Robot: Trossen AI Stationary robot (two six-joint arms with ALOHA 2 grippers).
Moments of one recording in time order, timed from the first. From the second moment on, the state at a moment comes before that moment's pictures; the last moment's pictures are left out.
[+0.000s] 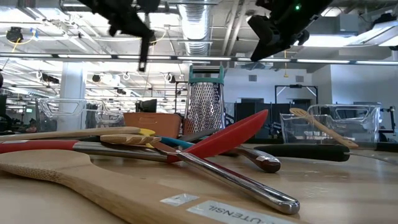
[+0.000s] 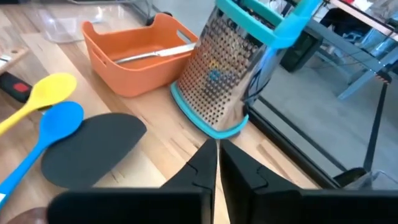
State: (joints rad) left arm 0.37 0.91 0.86 -0.28 -0.26 -0.03; right arm 0.23 1.41 0.97 -0.47 0.99 0.47
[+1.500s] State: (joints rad) left arm 1.14 1.31 0.85 -0.71 0.22 -0.07; right arm 0.23 1.41 0.97 -0.49 0.96 0.46
